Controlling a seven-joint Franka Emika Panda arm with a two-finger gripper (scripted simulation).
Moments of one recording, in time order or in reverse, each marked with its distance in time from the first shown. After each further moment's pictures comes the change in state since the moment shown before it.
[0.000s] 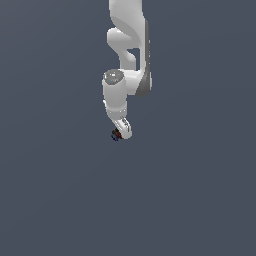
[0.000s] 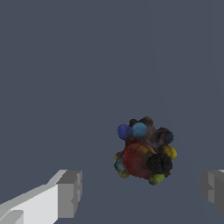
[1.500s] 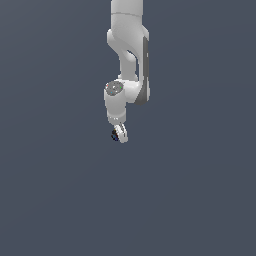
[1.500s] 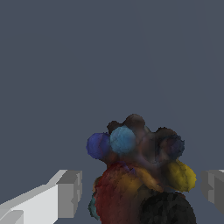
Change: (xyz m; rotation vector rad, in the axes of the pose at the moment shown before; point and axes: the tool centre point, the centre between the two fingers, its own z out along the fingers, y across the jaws) arm -0.004 0.020 0.056 -0.007 0.004 0.149
